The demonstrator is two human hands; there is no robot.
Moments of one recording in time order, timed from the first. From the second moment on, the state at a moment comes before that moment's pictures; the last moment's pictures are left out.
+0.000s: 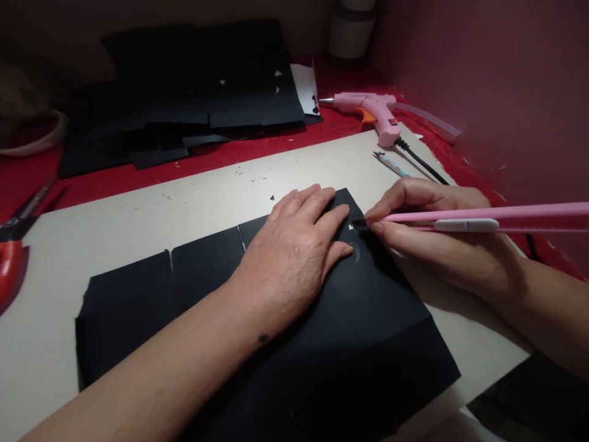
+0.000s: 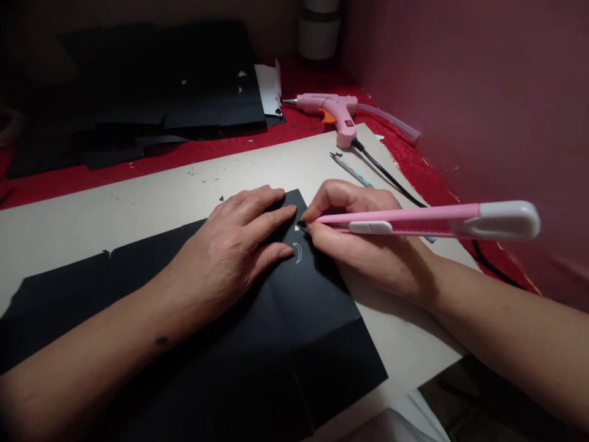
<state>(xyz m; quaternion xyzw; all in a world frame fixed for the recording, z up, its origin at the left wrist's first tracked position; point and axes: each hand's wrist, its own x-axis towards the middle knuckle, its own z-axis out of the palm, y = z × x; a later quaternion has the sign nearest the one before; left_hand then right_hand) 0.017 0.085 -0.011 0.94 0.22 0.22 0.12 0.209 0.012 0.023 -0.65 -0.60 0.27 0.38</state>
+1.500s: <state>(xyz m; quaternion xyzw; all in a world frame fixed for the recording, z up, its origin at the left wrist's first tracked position) 0.015 0.085 -0.009 0.94 0.22 0.21 0.12 0.208 0.009 0.026 -0.65 -0.56 0.29 0.42</state>
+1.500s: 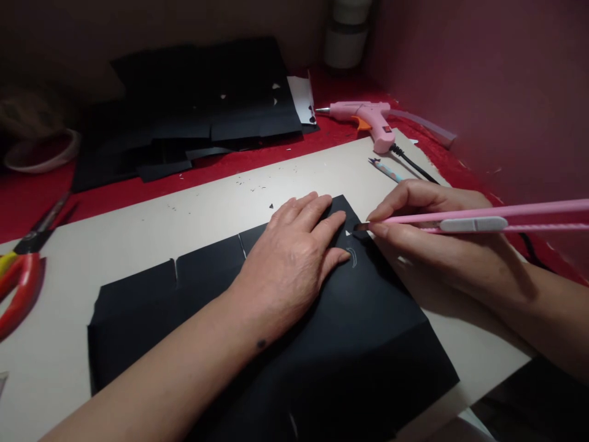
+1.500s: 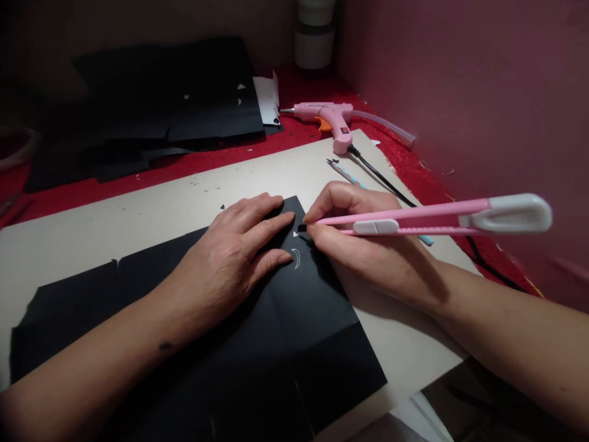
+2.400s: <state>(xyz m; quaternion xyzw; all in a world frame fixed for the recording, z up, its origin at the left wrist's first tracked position) -0.017 0.058 0.018 0.96 0.25 0.07 0.04 0.210 0.005 0.022 -0.60 -0.52 0.41 0.45</state>
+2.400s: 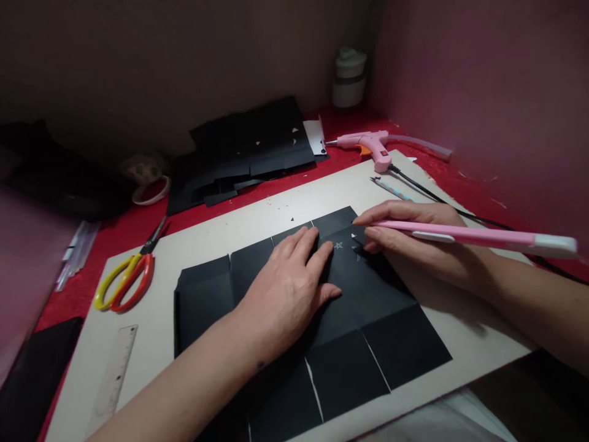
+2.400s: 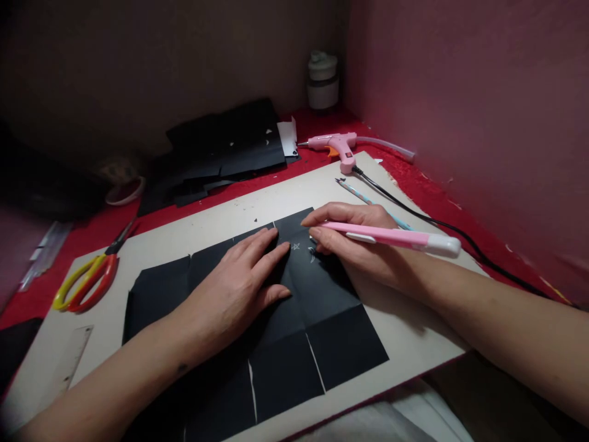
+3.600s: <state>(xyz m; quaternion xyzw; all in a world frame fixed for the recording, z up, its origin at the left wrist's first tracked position) 0.000 0.034 -0.006 0.97 0.19 0.13 0.00 0.212 -0.001 0.022 -0.66 -0.56 0.34 0.38</state>
